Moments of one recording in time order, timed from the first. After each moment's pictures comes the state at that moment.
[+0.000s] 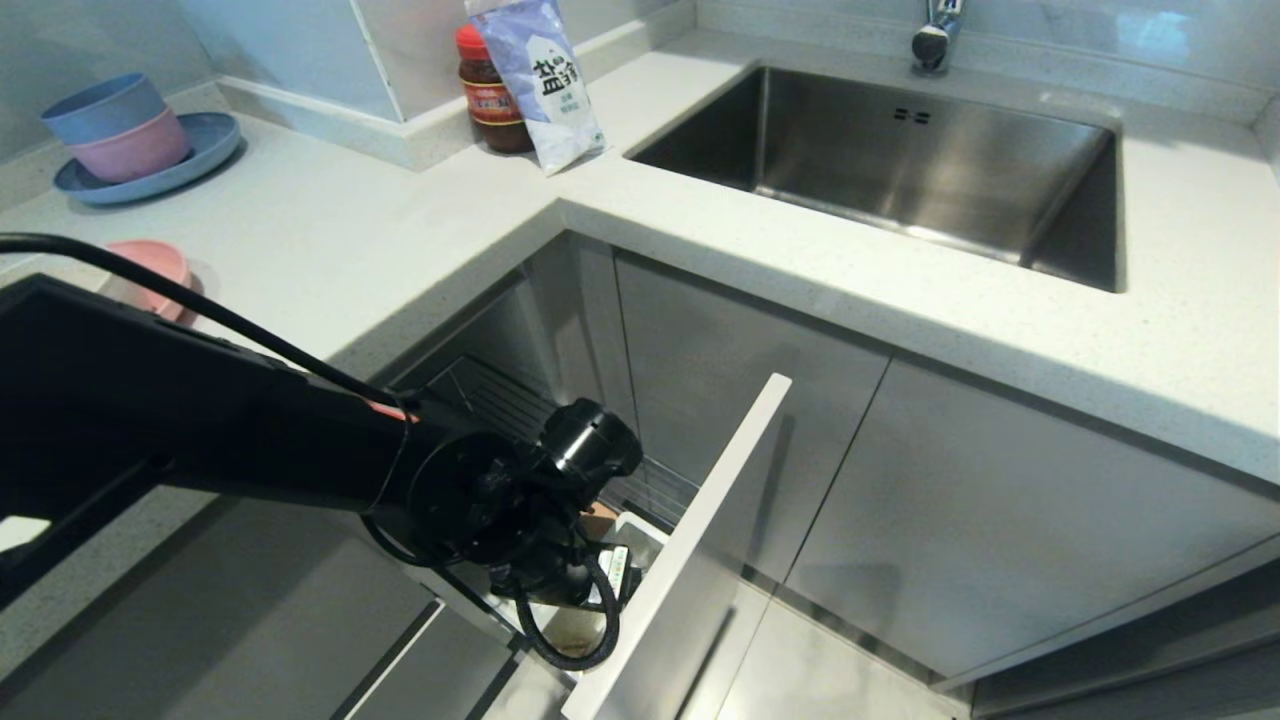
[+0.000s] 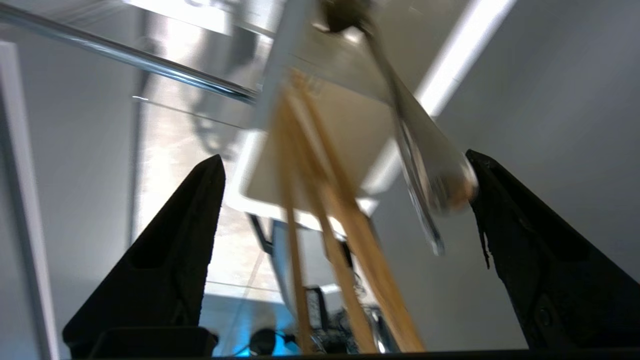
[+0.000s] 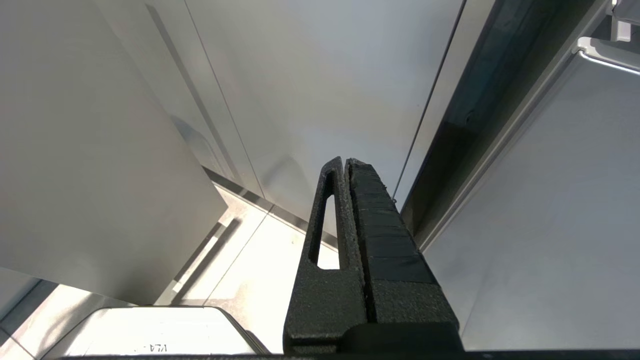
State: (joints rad) left arm -0.69 1.98 -1.19 0.37 0.20 -0.41; right arm 0.00 0.00 0.00 0.00 0.00 0.02
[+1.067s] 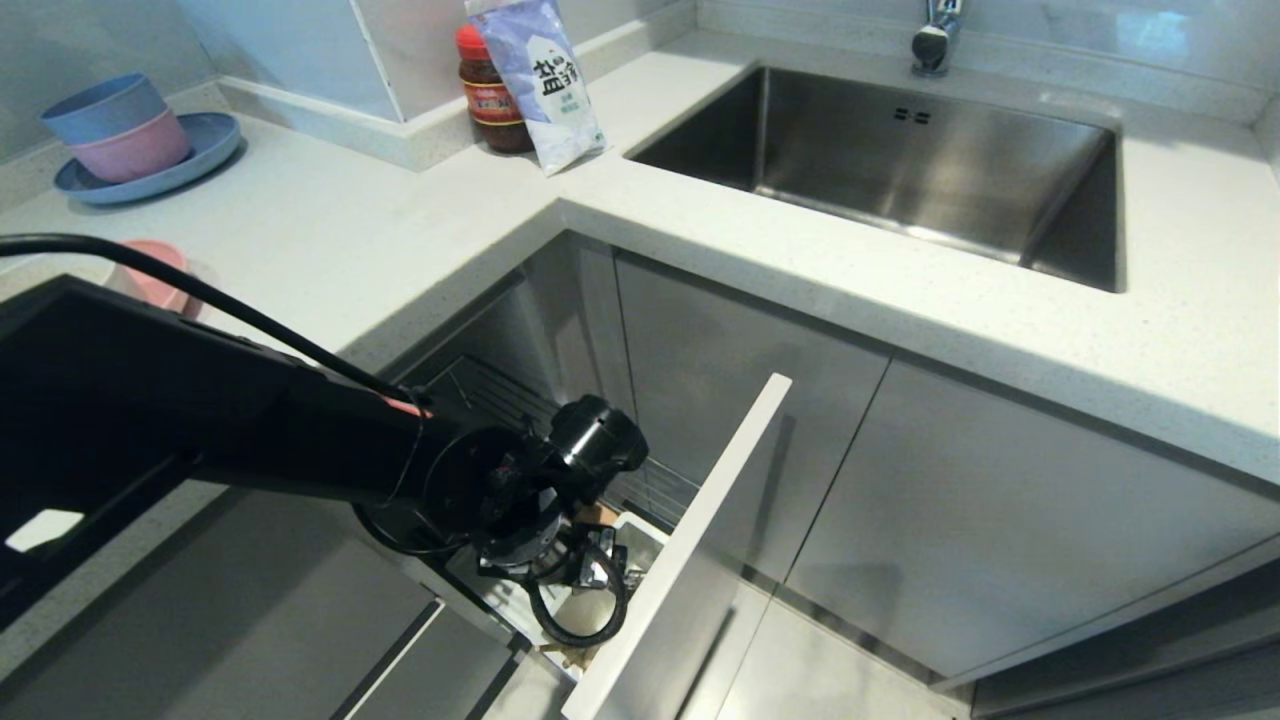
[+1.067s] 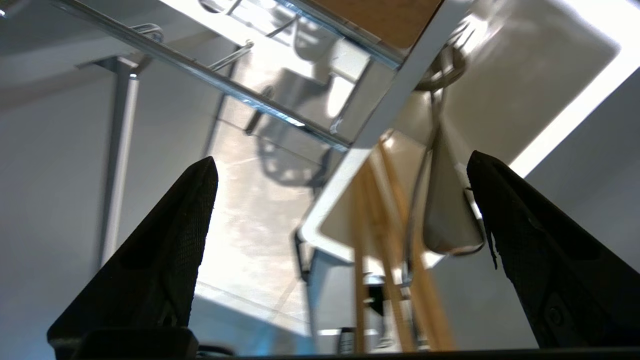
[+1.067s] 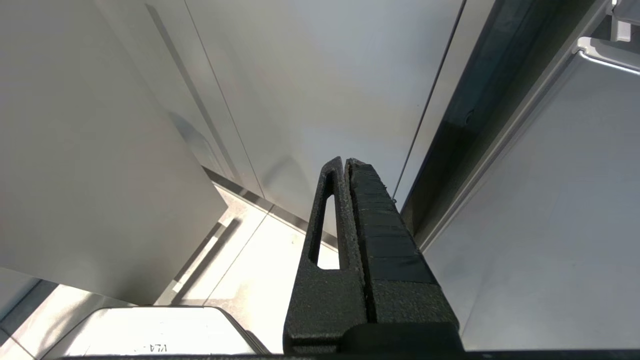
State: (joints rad) left arm -0.69 1.99 -1.23 0.38 0.41 -0.47; right arm 0.00 0.00 0.00 0.00 0.00 0.02
